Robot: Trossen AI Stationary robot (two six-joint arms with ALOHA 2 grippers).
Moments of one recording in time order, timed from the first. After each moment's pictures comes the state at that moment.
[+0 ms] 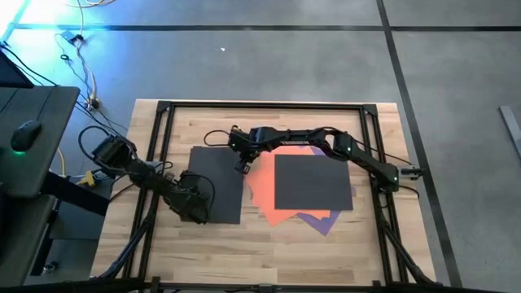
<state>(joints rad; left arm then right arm) -0.55 1.66 0.65 -0.98 -0.50 -1.69 -0.17 2.50 2.08 -0.78 0.08 0.18</state>
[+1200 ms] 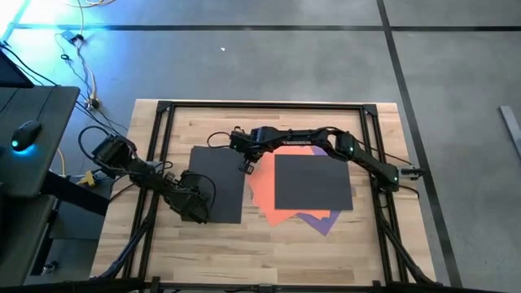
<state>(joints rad) -0.55 1.66 0.66 -0.98 -0.47 -1.68 -0.16 2.46 2.08 -0.88 0.15 0.21</state>
